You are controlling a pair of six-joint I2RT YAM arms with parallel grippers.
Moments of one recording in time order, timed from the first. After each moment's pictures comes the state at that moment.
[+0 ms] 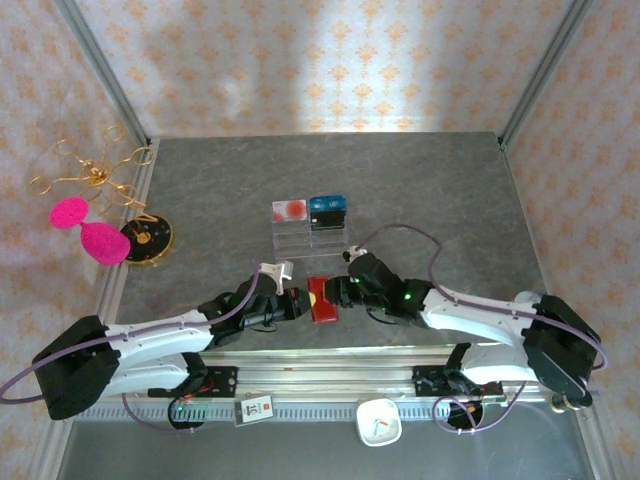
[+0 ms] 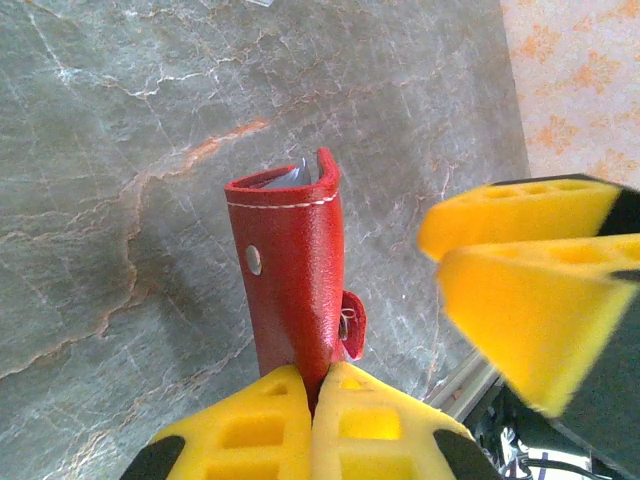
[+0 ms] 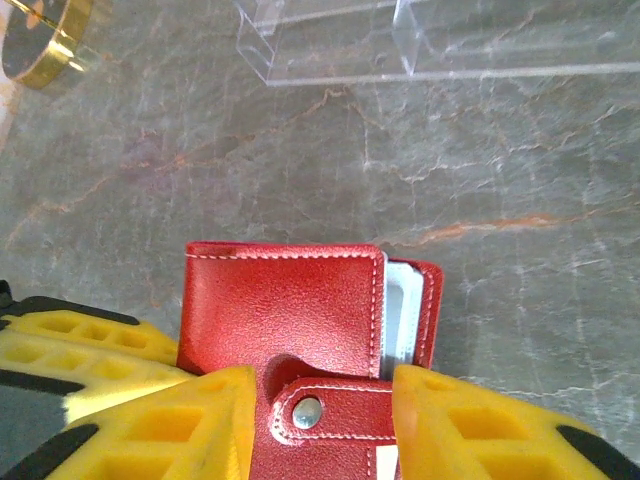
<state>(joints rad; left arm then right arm) -0.87 1.09 0.31 0.23 0.10 -1.02 0.96 1.24 0.61 -0.10 0.00 0.77</state>
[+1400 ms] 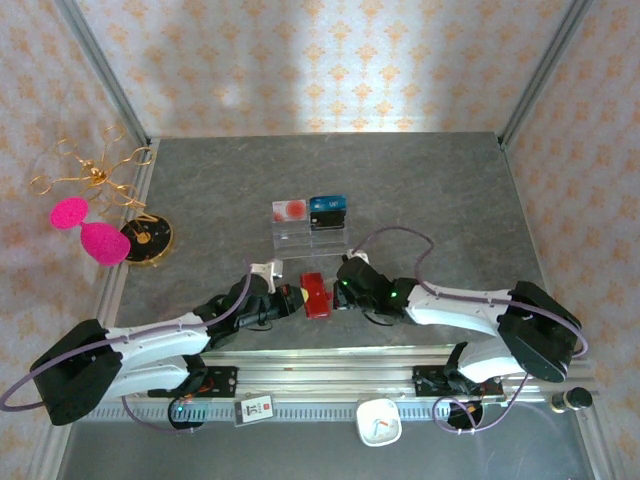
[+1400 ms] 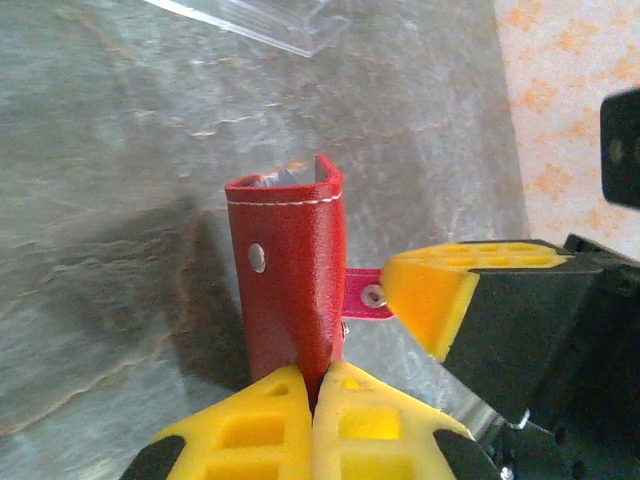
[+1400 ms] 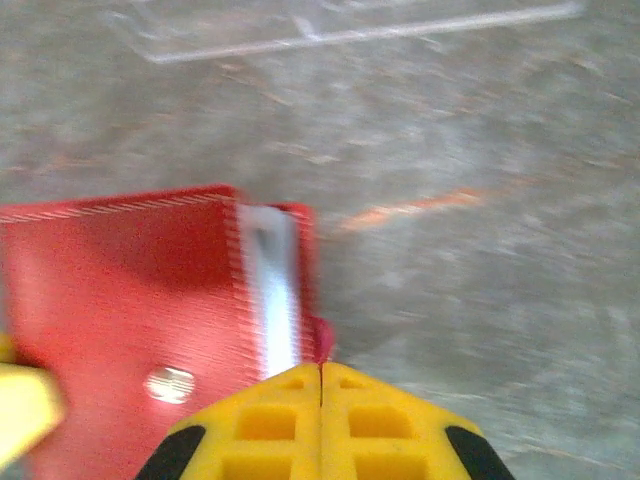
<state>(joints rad) -0.80 1.07 0.24 0.31 0.09 -1.05 0.98 1.35 0.62 -0.16 0.13 0.82</state>
